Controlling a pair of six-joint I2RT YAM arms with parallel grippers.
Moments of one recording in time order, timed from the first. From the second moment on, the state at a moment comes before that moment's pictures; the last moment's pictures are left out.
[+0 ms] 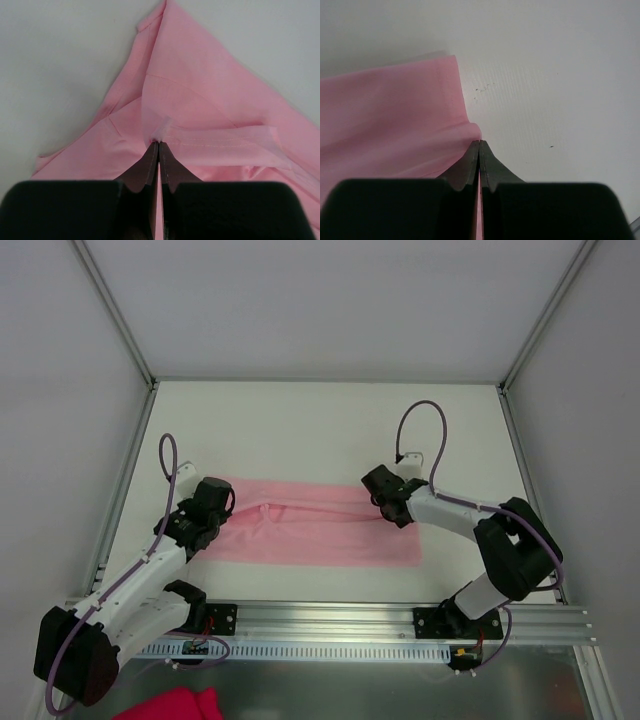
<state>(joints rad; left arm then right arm) -0.42 0.89 0.53 -0.52 -0.57 -0.83 0.68 1.56 0.84 -0.56 0.82 0.66</state>
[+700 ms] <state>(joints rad) -0.42 0.90 0.52 -0.53 -0.59 -0.83 0.69 1.39 0.89 -0.46 0.81 0.56</state>
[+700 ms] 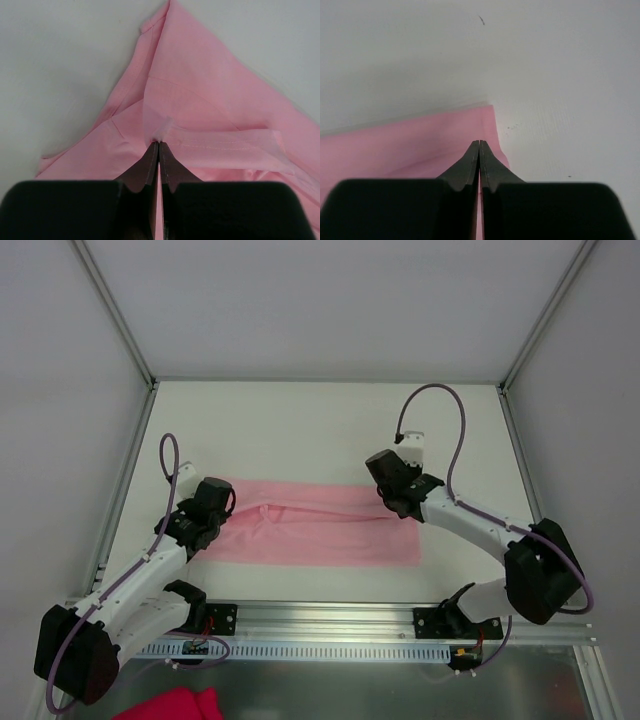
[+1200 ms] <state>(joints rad) -0.42 0.90 0.53 -0.58 -0.59 -0.83 0.68 1.66 0.82 -0.24 0.66 0.55</state>
